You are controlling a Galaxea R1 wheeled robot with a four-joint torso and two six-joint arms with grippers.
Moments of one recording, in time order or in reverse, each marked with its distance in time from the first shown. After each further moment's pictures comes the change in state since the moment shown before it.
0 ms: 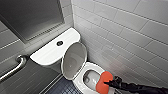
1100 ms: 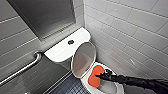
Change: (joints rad) left arm 0.000 0.017 0.003 0.000 0.027 0.000; right arm 0.096 0.184 -0.125 0.011 -0.036 0.005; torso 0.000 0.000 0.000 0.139
